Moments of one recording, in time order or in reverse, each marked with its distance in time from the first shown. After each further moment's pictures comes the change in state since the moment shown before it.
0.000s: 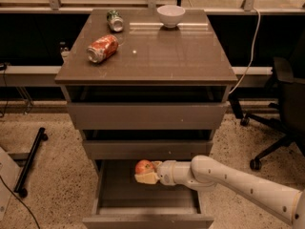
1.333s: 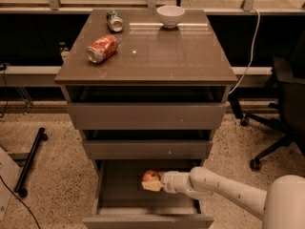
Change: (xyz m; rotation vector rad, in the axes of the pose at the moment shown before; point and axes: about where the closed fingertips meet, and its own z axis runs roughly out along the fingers) arm 0.099 -0.079 0.037 0.088 0.054 0.120
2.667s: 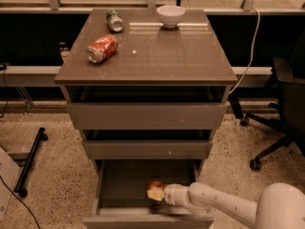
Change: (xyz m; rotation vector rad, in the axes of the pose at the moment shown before) arm 0.080 -0.052 0.021 0.171 0.009 0.170
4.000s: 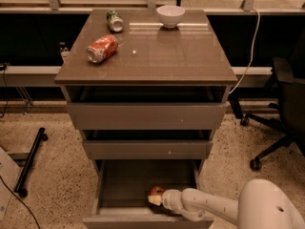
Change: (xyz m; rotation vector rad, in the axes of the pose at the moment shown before) arm 0.045 -0.039 0.040 0.142 0.057 -0.004
